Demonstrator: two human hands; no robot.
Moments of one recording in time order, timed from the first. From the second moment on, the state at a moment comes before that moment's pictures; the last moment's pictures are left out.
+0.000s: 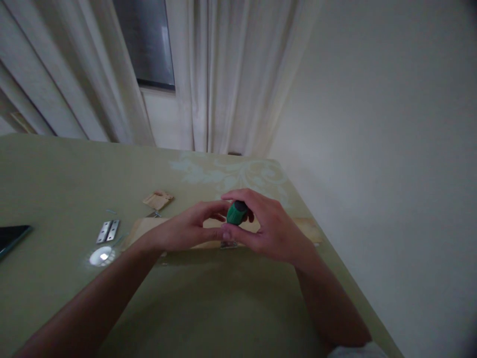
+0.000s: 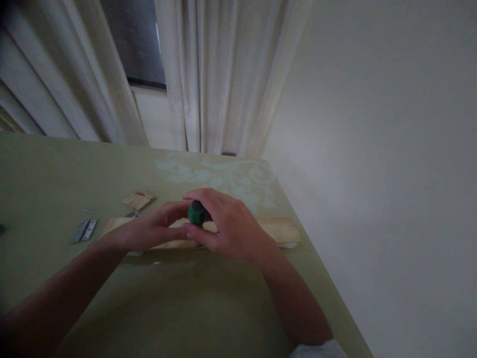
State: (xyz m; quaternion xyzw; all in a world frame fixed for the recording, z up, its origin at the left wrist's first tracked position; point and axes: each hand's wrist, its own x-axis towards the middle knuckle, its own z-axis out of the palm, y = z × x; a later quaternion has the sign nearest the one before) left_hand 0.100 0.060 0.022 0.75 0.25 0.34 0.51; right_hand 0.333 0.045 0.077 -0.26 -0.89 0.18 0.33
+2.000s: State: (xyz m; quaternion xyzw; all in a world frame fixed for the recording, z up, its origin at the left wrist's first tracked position) left_hand 0.090 0.055 0.020 0.74 0.27 0.36 0.50; right_hand 0.325 0.040 0.066 -0.25 -0.88 0.22 0.34
